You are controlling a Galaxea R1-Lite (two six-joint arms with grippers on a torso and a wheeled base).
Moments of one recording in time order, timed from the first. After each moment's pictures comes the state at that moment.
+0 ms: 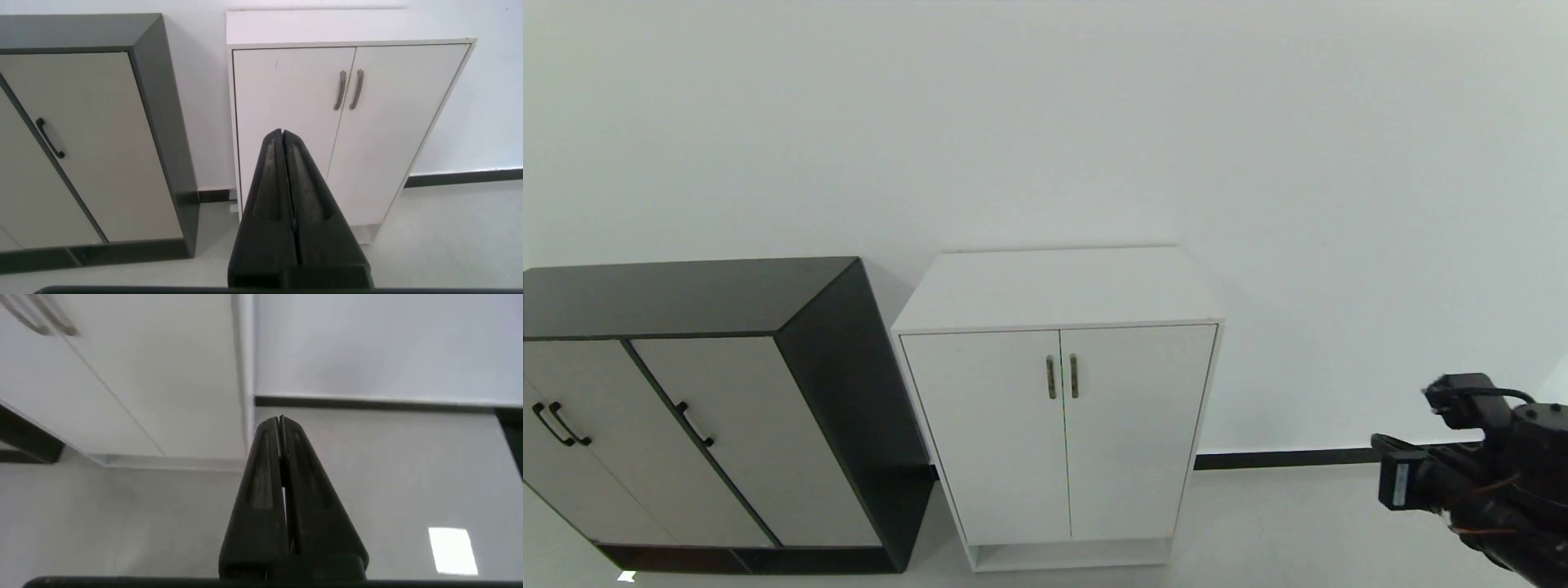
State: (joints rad) left arm 0.00 0.00 0.00 0.00 -0.01 -0.01; right arm 0.24 1.67 -0.15 -1.18 -0.22 0.05
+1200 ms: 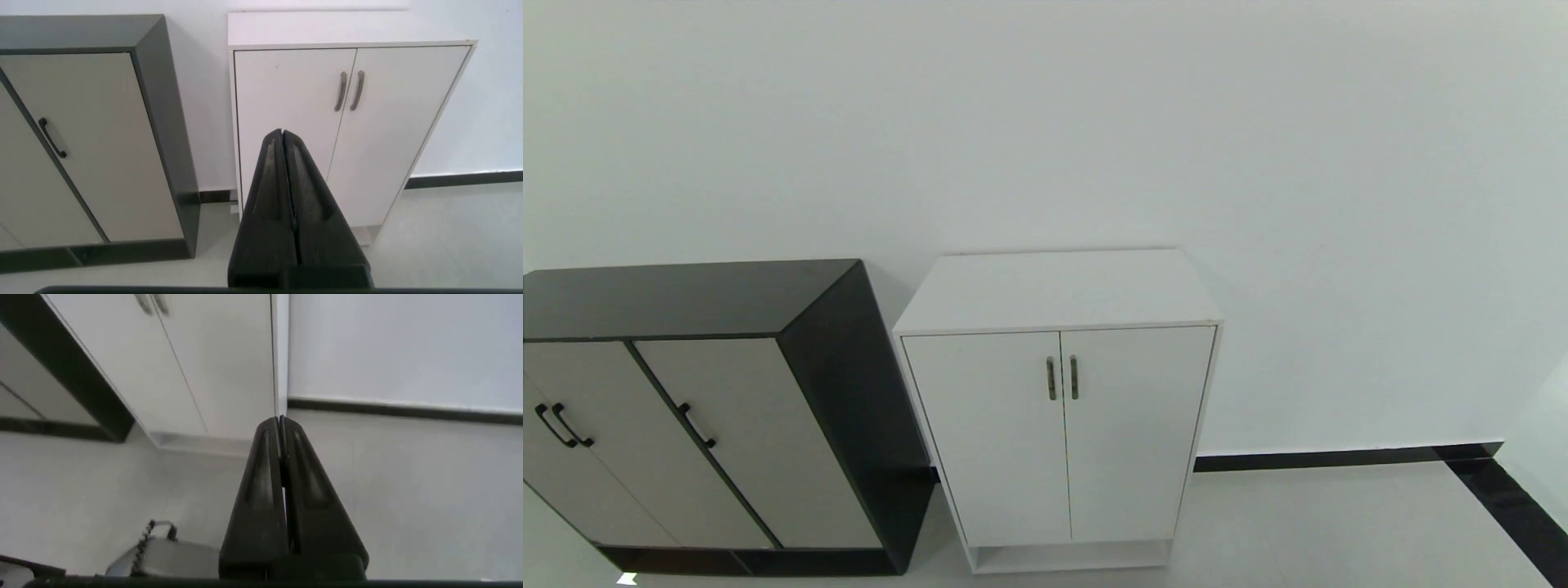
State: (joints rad) left arm 0.00 0.00 0.00 0.00 -0.01 -0.01; right arm 0.21 0.29 -0.04 -0.01 -0.01 0.03
